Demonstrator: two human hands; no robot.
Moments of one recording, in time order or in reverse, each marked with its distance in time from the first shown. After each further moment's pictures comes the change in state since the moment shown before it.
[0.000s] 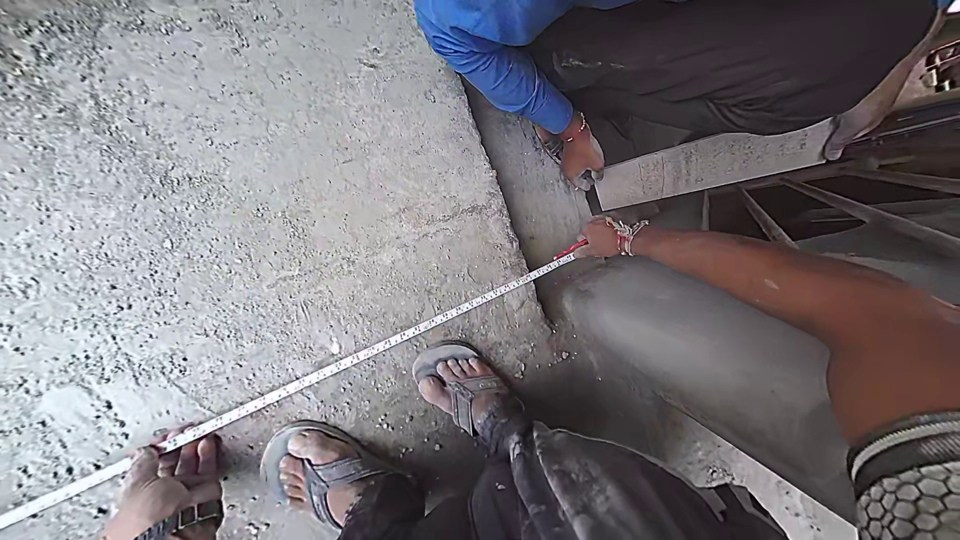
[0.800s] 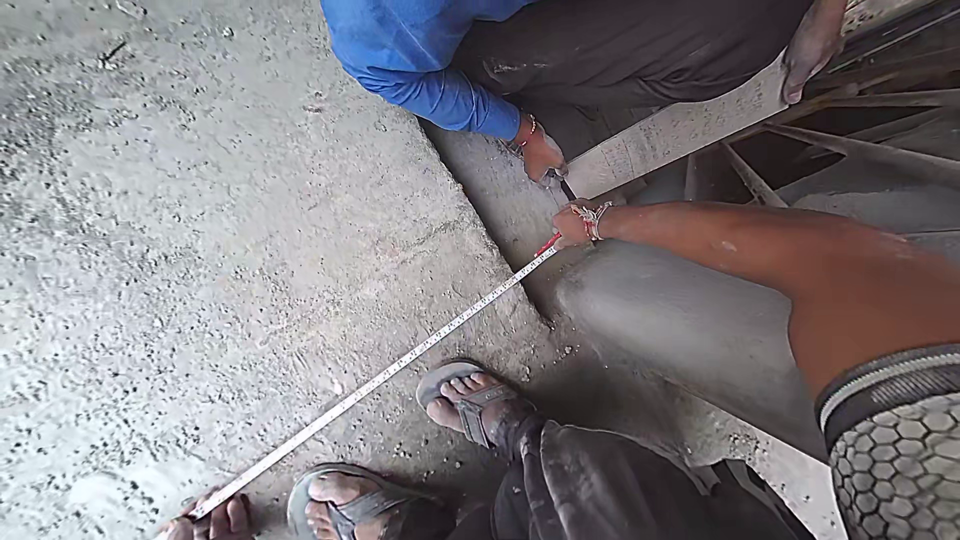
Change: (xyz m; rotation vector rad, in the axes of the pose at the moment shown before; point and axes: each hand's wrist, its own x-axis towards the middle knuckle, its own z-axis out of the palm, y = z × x) left_hand 0.020 -0.020 -0.032 -0.147 -0.321 0.284; right_hand -0.015 -0.015 -0.021 -0.077 -0.018 -0.024
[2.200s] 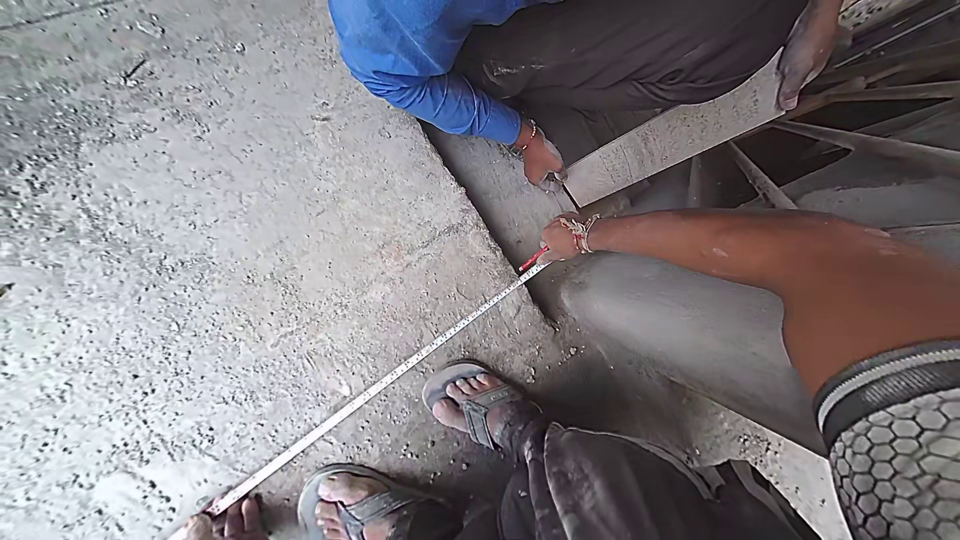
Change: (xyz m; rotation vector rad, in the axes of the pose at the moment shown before) left_hand -0.019 0.020 0.028 0.289 0.129 -0.181; right_hand 0.005 -0.029 0.002 0.064 0.008 -0.055
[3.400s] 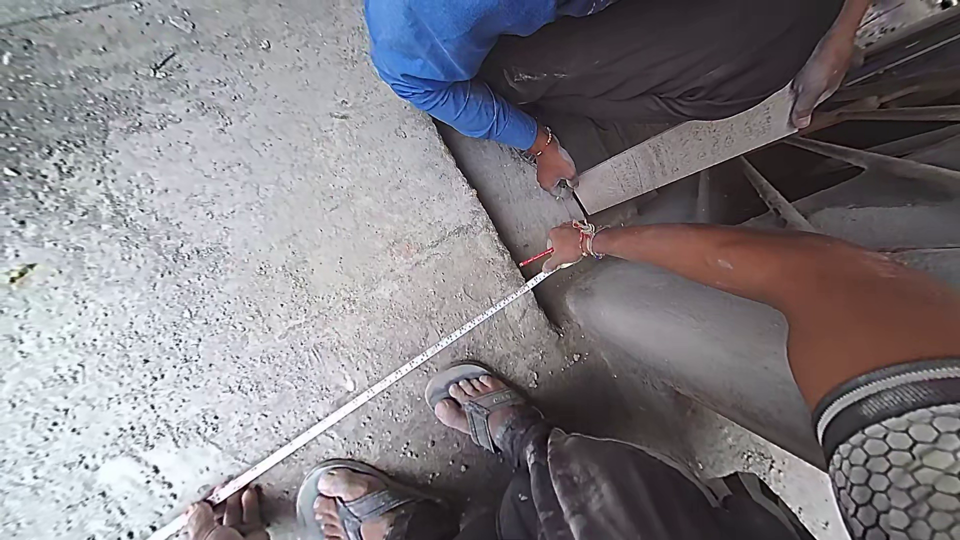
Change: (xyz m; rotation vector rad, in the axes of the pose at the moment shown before) left_hand -0.012 0.009 0.010 0.017 0.022 -0.019; right_hand 0.019 0.000 0.005 0.267 -0.015 0.157
